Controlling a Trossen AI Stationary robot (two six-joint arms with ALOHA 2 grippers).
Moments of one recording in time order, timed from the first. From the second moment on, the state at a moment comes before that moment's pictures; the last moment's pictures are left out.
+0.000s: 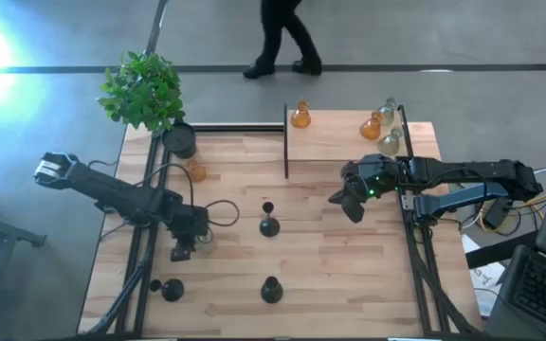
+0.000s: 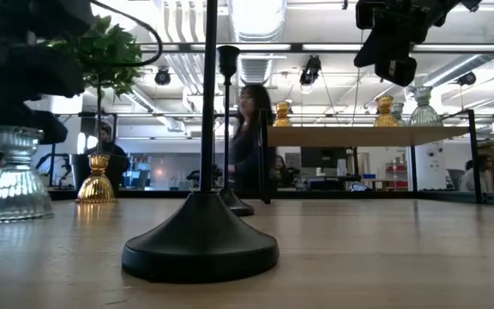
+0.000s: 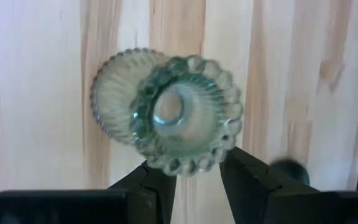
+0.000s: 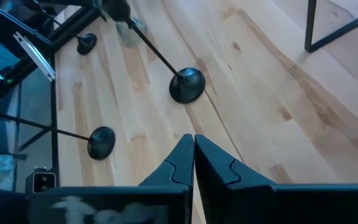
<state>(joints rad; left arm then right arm) -0.25 1.03 0.56 -0.72 0.29 -0.37 -0.06 1.02 0.84 -0.51 -0.13 0.58</state>
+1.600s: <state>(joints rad) -0.03 1.20 0.86 -0.75 0.23 -0.37 -0.06 1.02 0.84 -0.48 -0.13 0.58</state>
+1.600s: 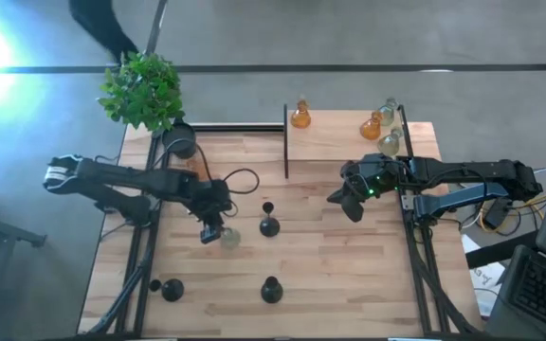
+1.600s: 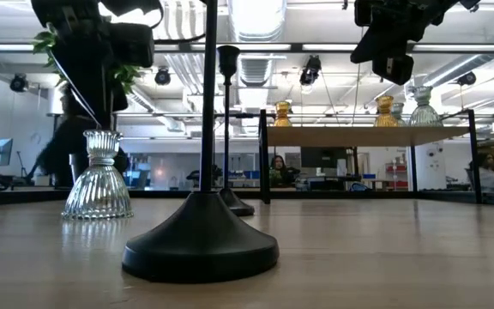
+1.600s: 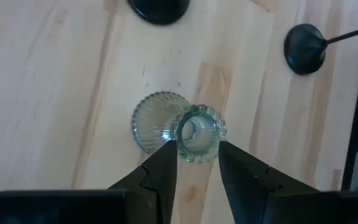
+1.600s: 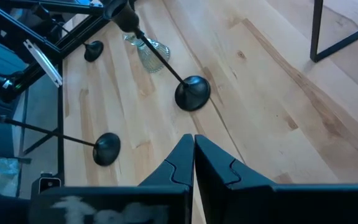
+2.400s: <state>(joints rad) -0.03 1.35 0.86 -0.71 0.24 -0.30 -0.06 1.02 0.84 -0.48 -0.13 0.58</state>
